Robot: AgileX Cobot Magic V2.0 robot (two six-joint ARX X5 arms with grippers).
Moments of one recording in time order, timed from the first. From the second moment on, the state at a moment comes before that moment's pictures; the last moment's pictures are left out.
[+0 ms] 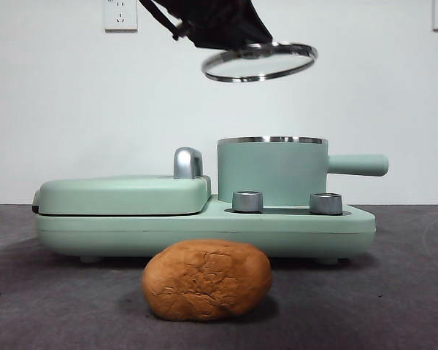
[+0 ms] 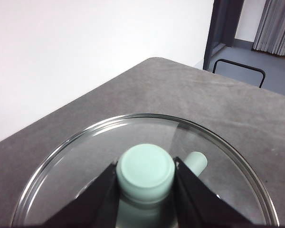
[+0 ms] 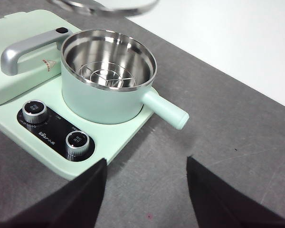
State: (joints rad) left arm -0.58 1.73 1.52 -0.03 0.33 0.09; right arm 0.08 0.56 0.75 -0.59 -0.31 -0.39
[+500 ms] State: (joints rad) left arm -0.45 1.48 1.47 -0.28 0.32 0.07; right arm 0.11 0.56 0.75 -0.59 -0.31 -0.39
